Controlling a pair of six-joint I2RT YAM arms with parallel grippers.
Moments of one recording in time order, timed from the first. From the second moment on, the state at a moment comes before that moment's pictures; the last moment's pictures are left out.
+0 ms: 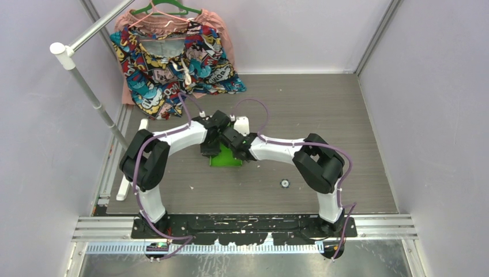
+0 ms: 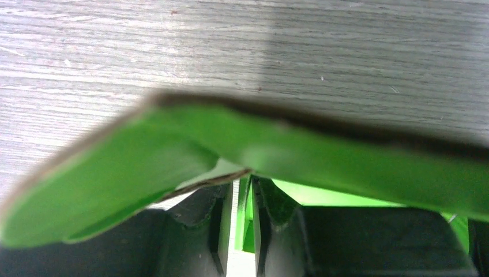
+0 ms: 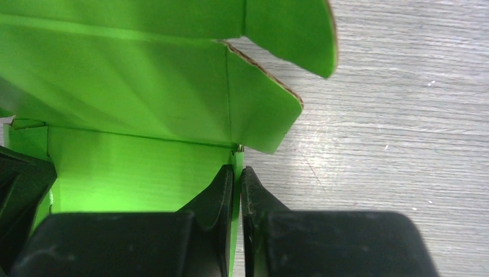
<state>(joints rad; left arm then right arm) -0.63 1.83 1.19 -0.71 -0.29 -0.65 0.96 1.96 1.25 -0.37 0.51 0.71</state>
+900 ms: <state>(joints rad) -0.71 1.85 1.28 -0.77 -0.42 -0.54 1.09 2.14 1.45 -0.74 0.89 0.82</state>
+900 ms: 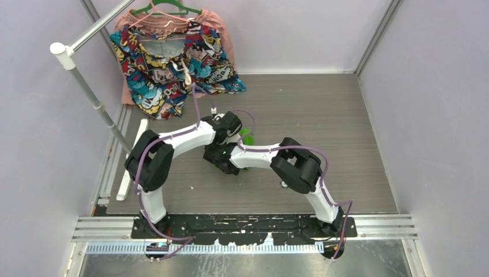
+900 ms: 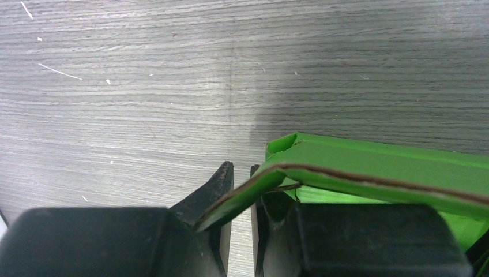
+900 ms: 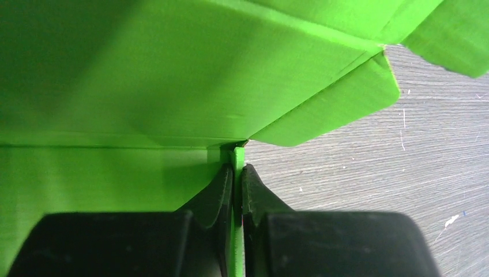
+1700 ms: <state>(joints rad) -0.80 1.76 1.23 -0.79 -0.36 -0.57 1.13 1.95 1.20 -0.51 0.84 0.80</state>
